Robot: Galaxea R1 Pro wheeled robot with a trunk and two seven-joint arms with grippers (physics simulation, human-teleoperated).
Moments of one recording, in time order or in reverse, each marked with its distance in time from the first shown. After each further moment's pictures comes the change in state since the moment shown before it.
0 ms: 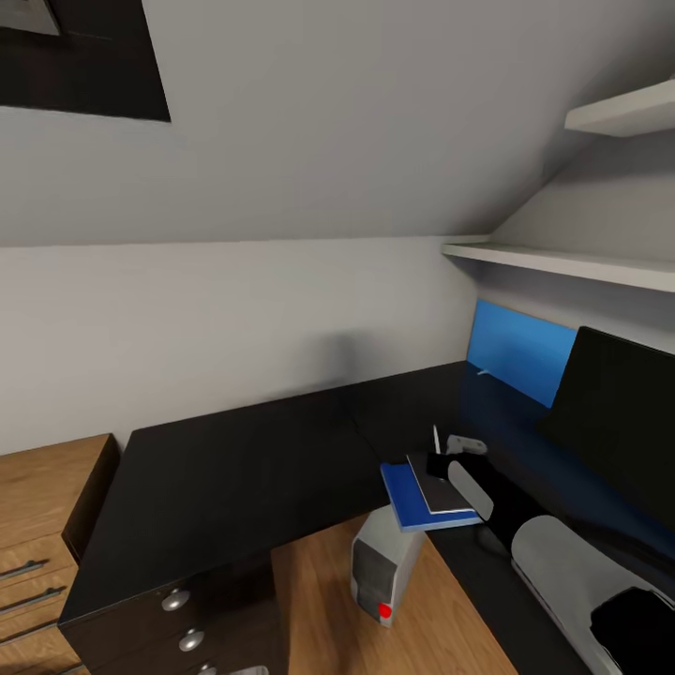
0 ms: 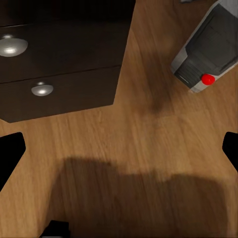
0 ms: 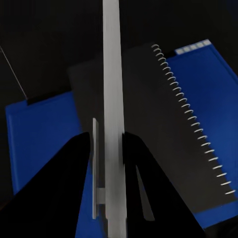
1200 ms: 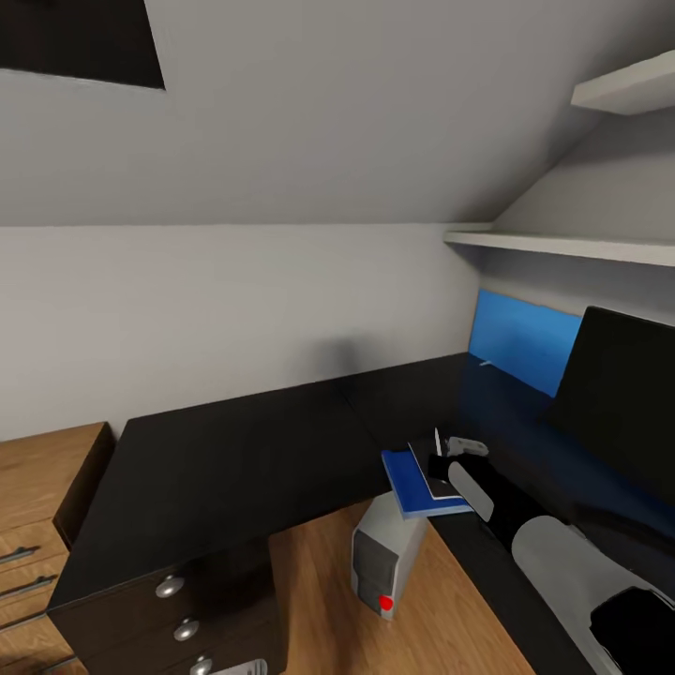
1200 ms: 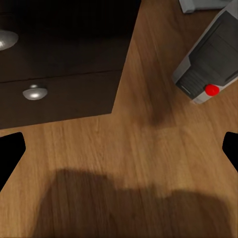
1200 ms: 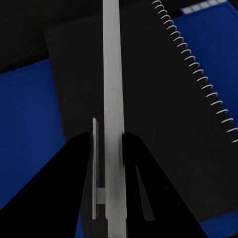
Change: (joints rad) left arm 0.000 -0.002 0.000 0.004 0.002 -0.071 -0.002; right arm 0.000 0.000 0.001 0.009 0.000 0.004 -0.004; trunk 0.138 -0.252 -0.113
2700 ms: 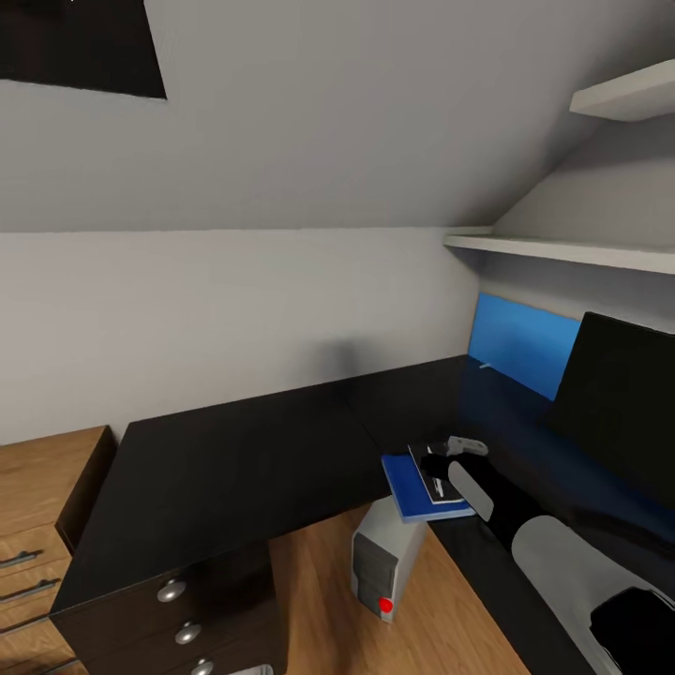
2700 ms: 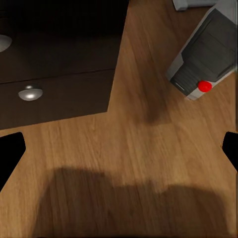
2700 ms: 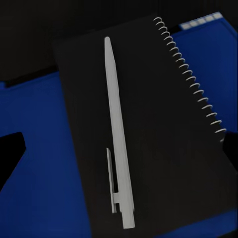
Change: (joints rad) left arm 0.000 0.001 -0.028 0.007 -0.002 -0.002 -0.001; right arm 0.000 0.000 0.000 -0.004 -0.001 -0.003 0.002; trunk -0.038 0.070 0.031
